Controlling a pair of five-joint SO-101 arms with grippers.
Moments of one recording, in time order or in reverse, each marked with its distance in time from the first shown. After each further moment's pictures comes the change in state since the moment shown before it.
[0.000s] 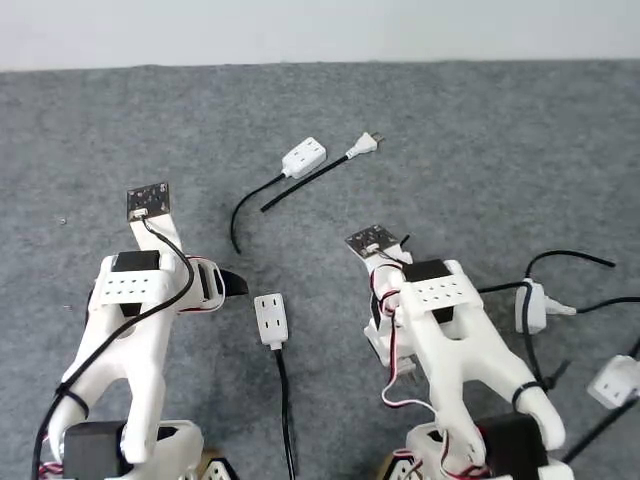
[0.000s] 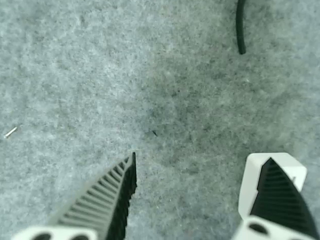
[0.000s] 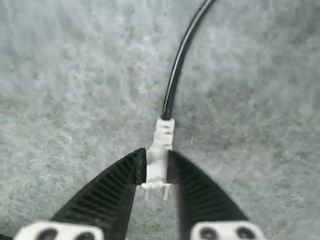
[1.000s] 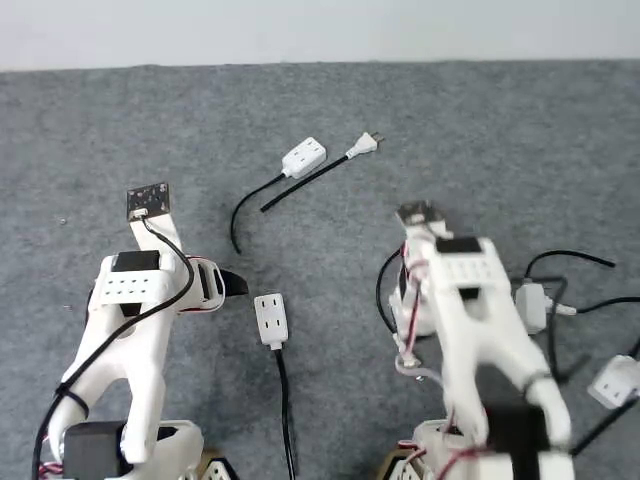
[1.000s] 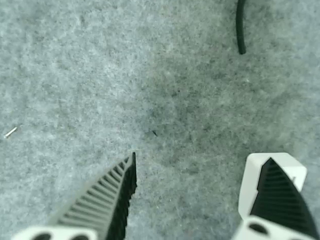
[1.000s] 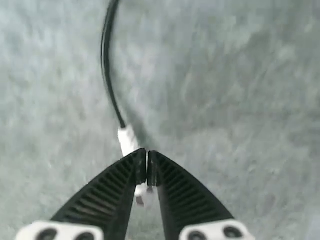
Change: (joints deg) left arm 0.0 0.0 0.0 0.0 0.0; right arm 9.5 0.6 -4.8 3.3 -5.5
